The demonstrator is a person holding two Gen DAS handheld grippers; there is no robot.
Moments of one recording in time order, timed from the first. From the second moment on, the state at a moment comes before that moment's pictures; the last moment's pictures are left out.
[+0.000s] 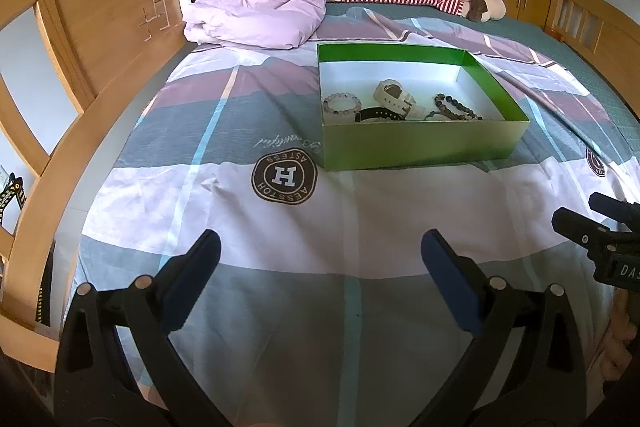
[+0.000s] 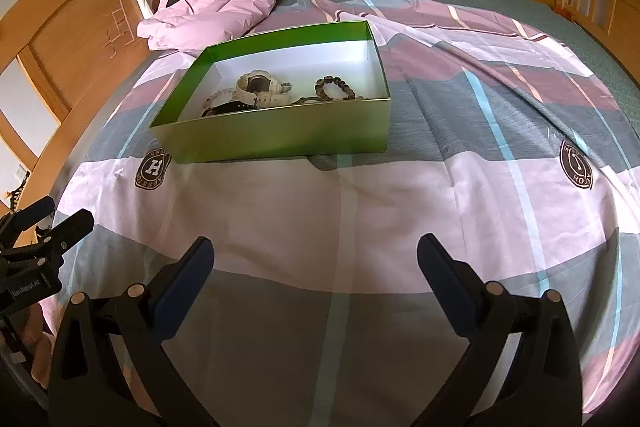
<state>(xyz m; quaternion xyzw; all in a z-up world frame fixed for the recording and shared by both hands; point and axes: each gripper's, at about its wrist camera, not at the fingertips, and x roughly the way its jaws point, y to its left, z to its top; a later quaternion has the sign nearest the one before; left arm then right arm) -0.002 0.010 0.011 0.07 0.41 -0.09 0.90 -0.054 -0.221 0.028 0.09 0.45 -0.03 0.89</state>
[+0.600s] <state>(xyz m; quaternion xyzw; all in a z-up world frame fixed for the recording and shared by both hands) 0.000 0.013 0.008 0.06 0.42 -0.08 0.90 -0.053 -0.219 0.024 0.10 0.46 -0.02 0.88</state>
